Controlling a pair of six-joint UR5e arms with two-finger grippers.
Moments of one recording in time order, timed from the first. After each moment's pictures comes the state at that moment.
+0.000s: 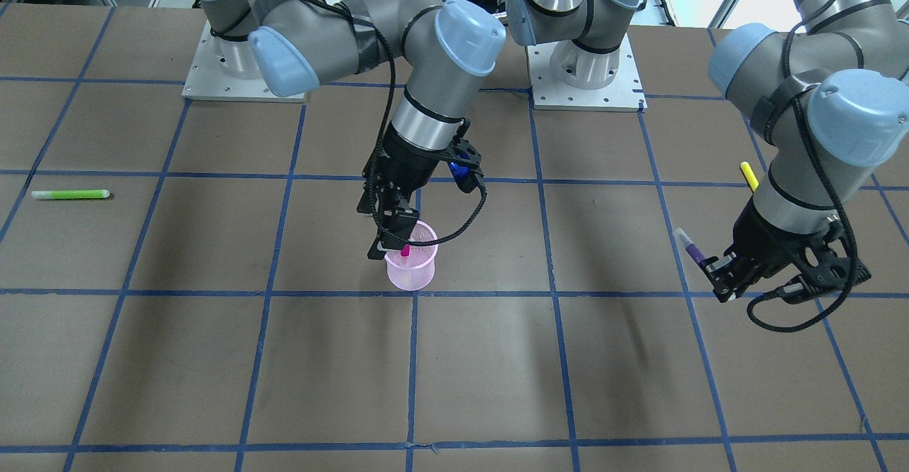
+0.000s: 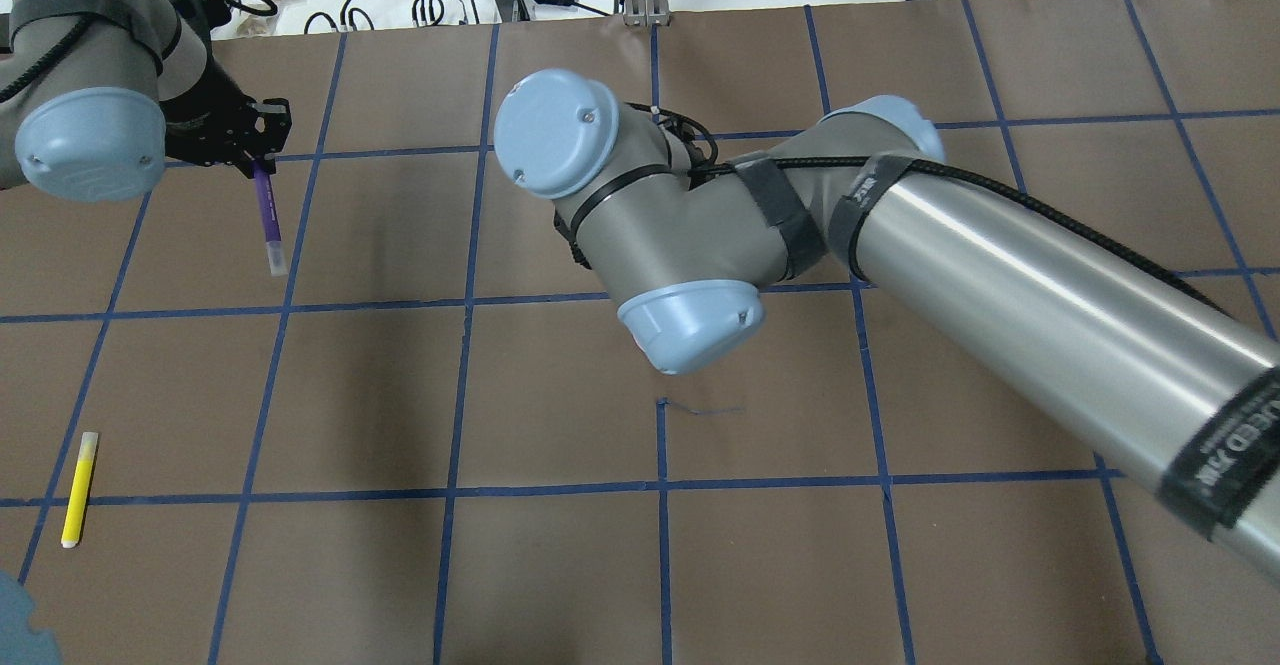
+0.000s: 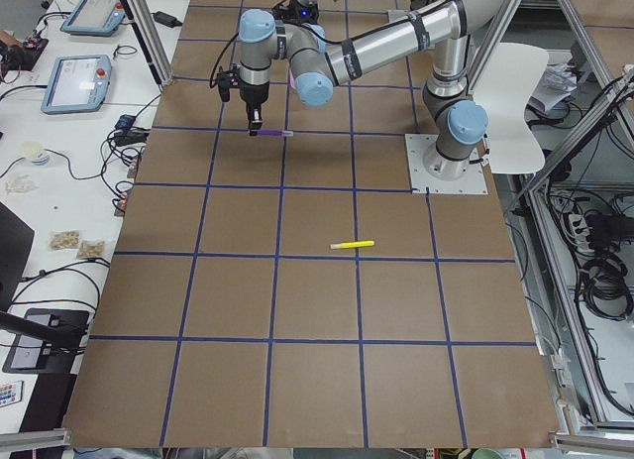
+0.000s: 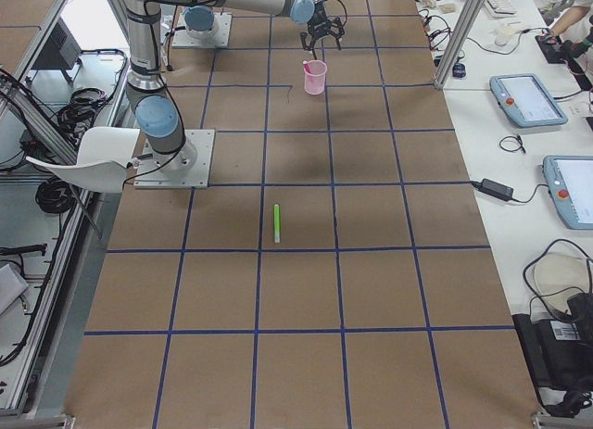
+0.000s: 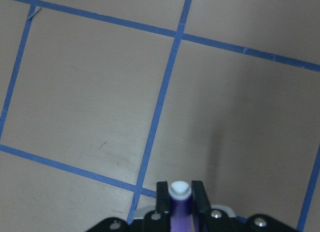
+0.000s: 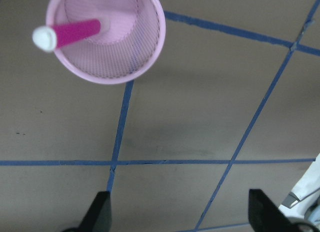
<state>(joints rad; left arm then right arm) -1.34 -1.82 -1.67 -1.03 1.65 0.00 2.02 -1.29 1.66 -2.11 -2.04 -1.35</state>
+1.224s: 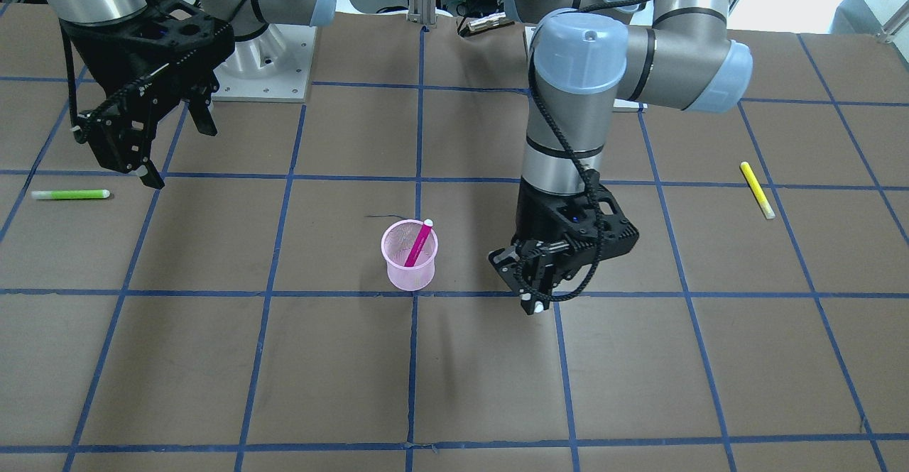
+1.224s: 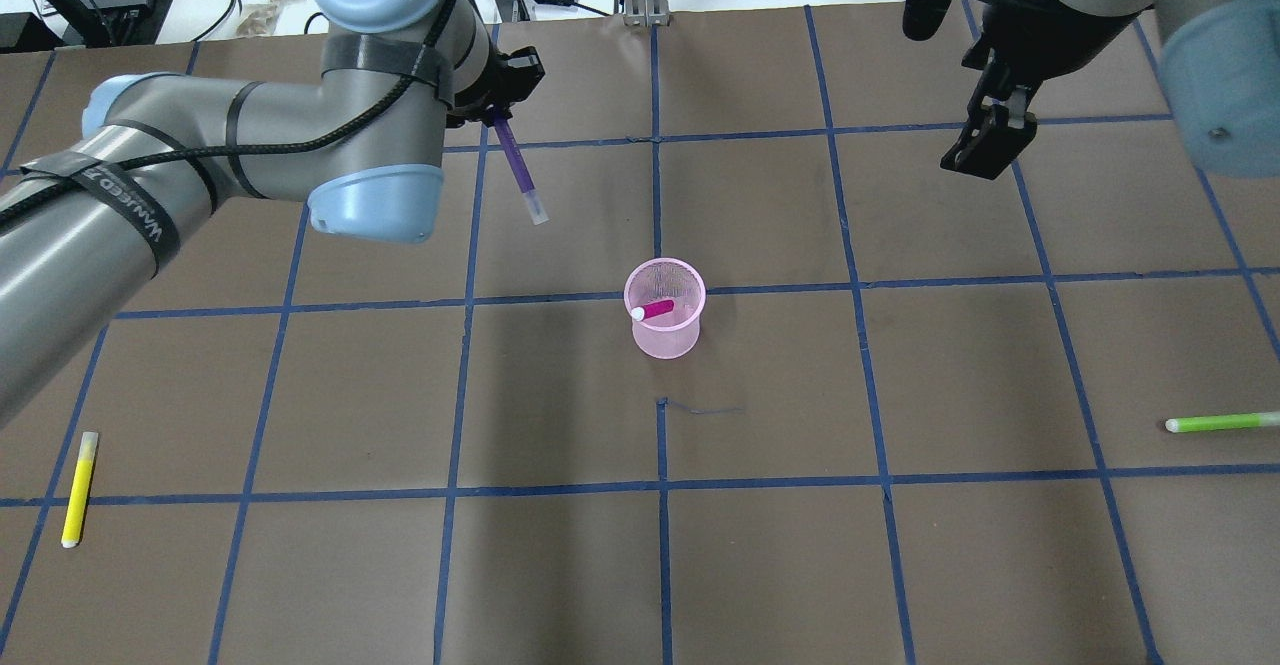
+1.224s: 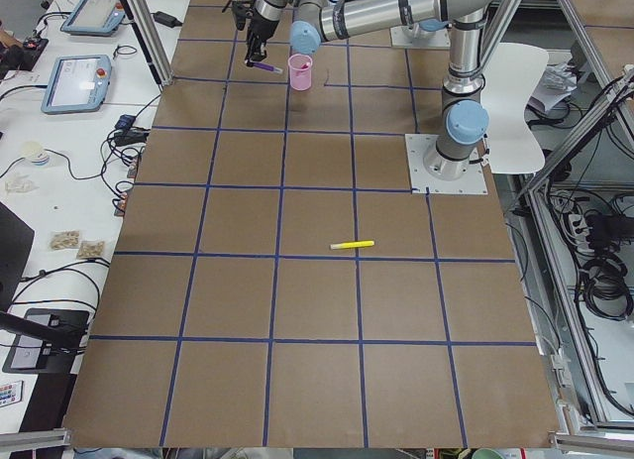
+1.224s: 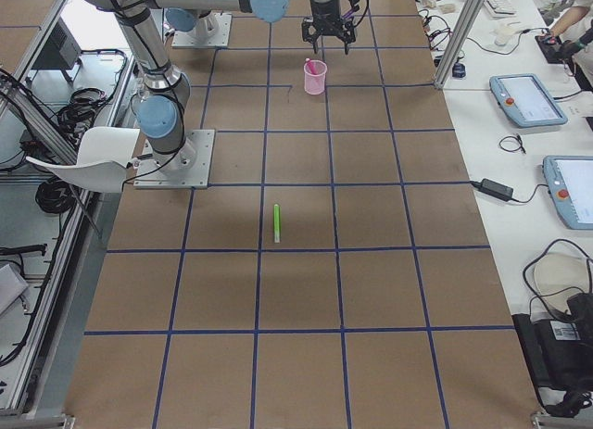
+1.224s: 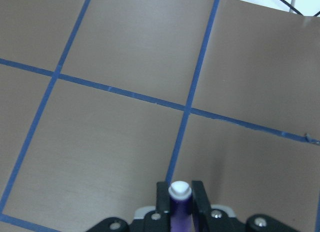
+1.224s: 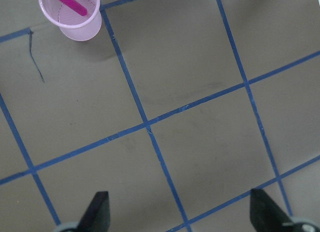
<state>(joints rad) -1.77 -1.85 -1.68 -0.75 1.67 -0.57 1.53 -1.63 1.63 -1.76 -1.54 -1.18</state>
